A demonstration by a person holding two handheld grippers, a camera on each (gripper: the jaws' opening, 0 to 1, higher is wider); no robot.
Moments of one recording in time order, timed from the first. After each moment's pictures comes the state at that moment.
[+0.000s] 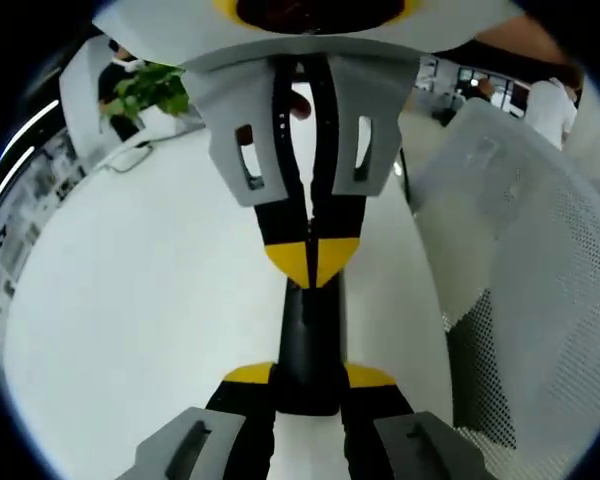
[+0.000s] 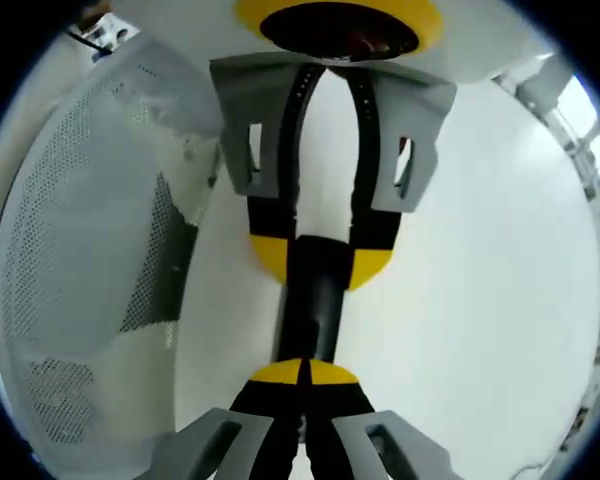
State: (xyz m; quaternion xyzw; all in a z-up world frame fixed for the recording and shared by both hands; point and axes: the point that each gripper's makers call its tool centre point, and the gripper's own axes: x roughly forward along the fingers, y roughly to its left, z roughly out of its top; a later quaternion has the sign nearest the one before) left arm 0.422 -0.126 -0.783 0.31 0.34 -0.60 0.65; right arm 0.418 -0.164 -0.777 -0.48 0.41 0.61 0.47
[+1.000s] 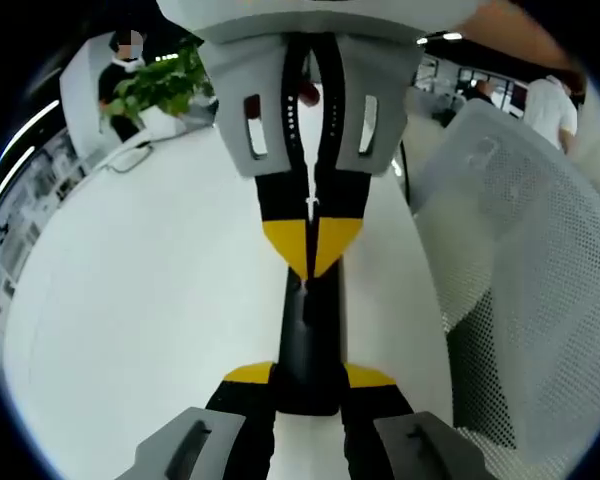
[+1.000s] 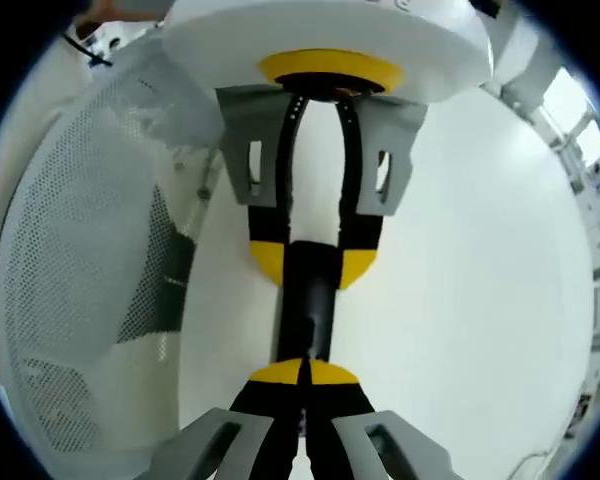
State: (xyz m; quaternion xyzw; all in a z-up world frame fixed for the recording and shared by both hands) left arm 0.422 -0.125 -0.784 0.31 0.34 -0.60 0.65; right arm 0.419 -0.165 -0.763 -0.46 0.40 0.61 0.51
